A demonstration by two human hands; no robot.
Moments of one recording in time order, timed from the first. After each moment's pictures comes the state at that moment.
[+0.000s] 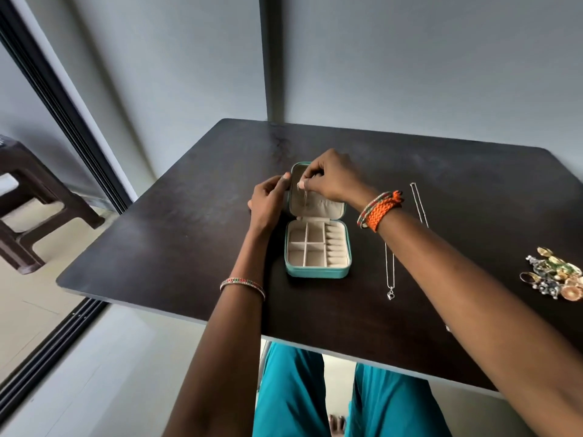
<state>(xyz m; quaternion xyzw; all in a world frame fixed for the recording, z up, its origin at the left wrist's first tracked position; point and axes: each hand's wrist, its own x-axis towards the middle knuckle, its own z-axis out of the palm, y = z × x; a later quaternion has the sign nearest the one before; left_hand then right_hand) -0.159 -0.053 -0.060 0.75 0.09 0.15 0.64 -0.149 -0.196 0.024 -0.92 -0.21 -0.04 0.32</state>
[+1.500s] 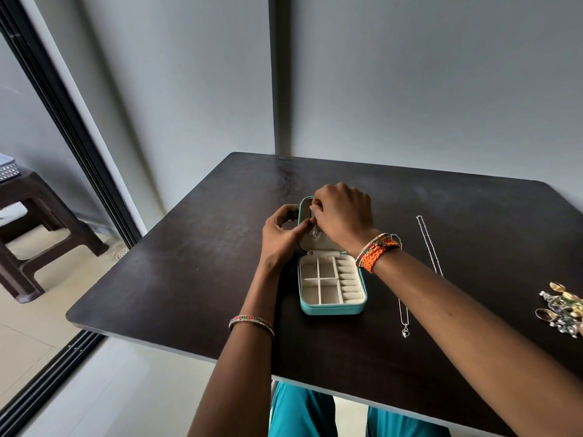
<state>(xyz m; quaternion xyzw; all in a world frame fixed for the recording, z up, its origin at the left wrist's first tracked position) -0.160 -0.055 -0.065 0.72 -0.02 0.21 0.66 -0.166 -0.179 0.028 -0.95 -0.21 -0.23 0.09</state>
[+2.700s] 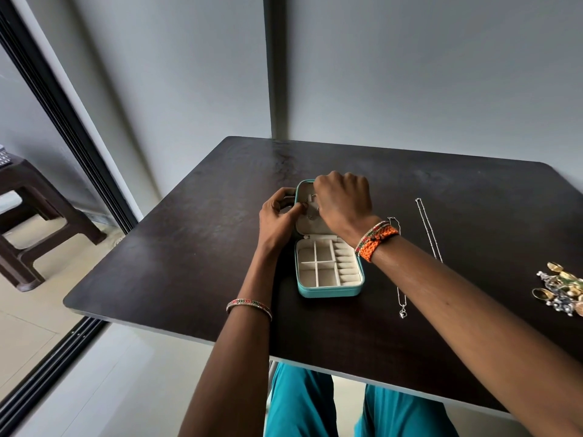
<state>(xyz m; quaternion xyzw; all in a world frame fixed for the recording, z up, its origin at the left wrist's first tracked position) -0.165 -0.057 -0.060 0.72 0.01 0.19 0.67 -0.183 -0.181 0.029 -0.95 -0.23 -0.23 -0.02</state>
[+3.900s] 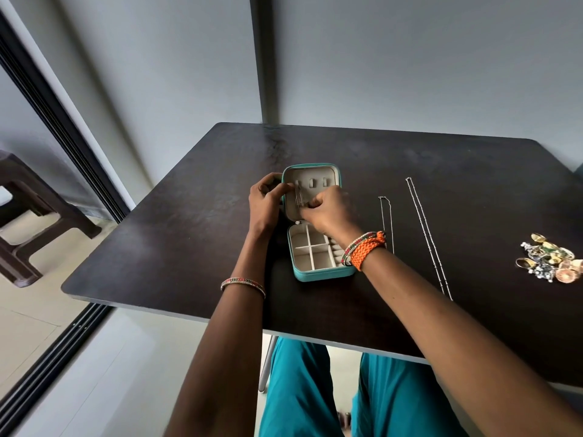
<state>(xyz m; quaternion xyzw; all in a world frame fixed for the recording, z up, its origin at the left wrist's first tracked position) -0.173 -0.057 -0.051 0.68 0.01 0.18 0.71 -0.194 -0.186 -0.023 -0.93 -0.03 -0.03 0.37</state>
